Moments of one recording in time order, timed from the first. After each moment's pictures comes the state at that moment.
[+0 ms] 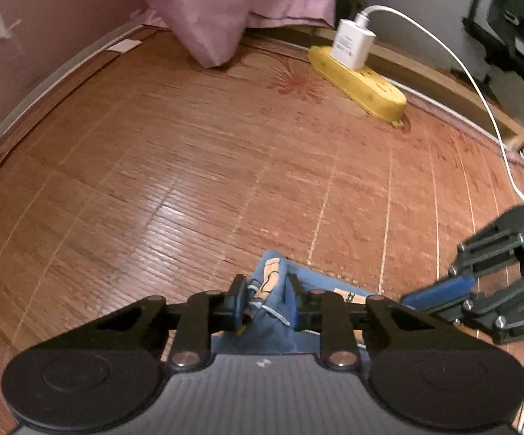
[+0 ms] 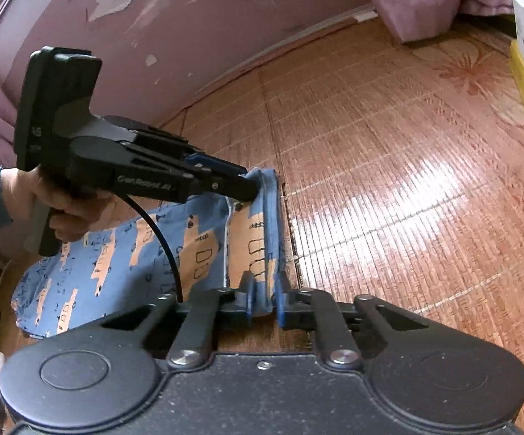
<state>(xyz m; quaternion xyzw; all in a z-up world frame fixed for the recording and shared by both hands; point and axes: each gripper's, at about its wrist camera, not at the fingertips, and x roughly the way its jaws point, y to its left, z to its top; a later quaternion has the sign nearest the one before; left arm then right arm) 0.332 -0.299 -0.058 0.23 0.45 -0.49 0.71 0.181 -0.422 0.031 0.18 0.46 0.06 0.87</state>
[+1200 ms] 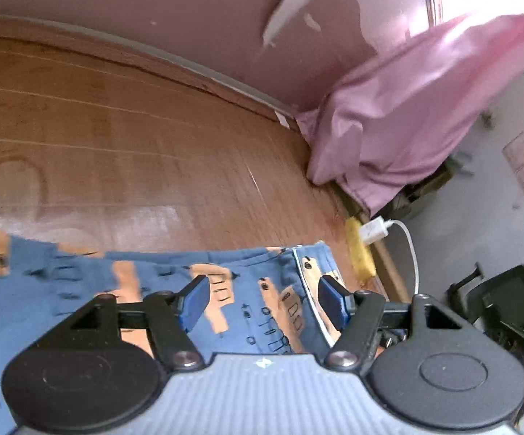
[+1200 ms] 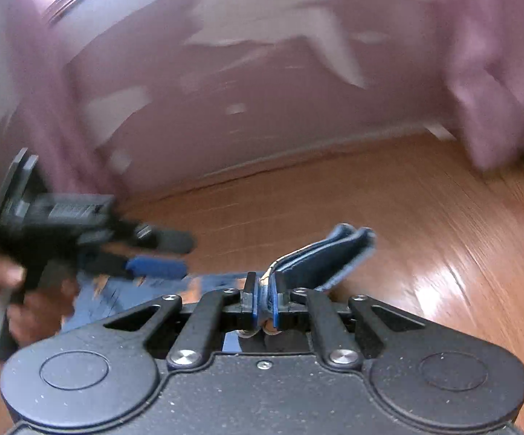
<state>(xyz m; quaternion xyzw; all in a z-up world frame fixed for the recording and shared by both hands) 0.309 -0.035 -0.040 -0.24 0.46 -0.39 0.76 0.180 -0.257 0.095 0.03 0.36 0.08 0.93</state>
